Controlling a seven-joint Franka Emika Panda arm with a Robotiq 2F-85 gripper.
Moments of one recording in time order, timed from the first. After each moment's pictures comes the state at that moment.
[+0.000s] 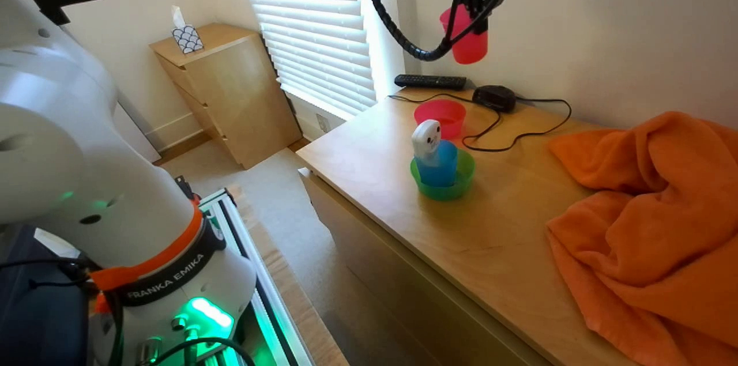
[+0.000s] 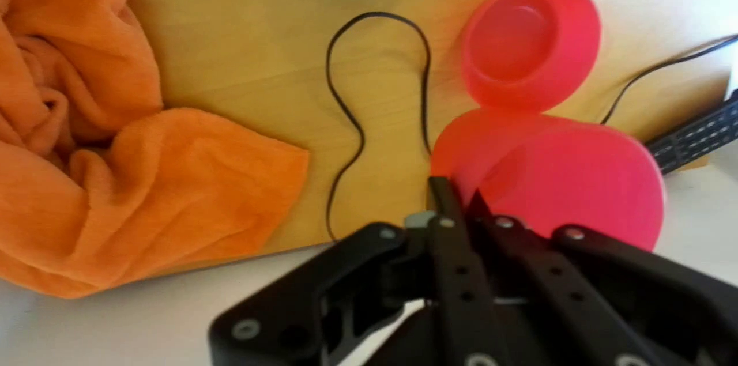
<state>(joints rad) -0.06 -0.17 -0.09 -2.33 0.08 2.37 -0.09</state>
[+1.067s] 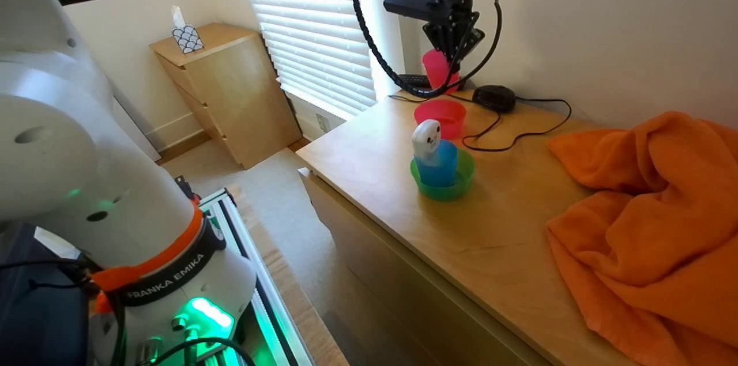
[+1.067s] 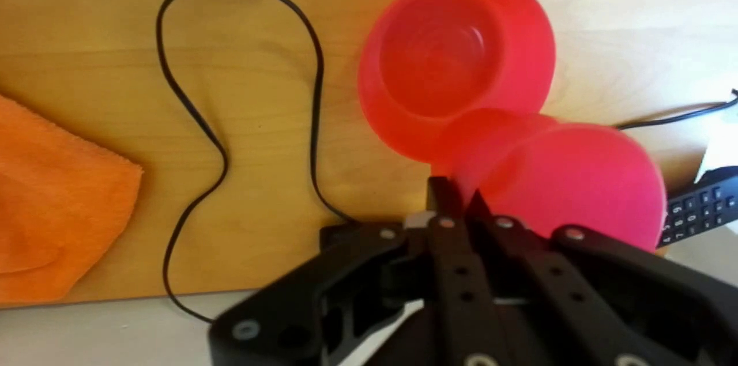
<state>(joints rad) 0.01 0.13 0.01 -2.26 0.13 2.54 -0.15</state>
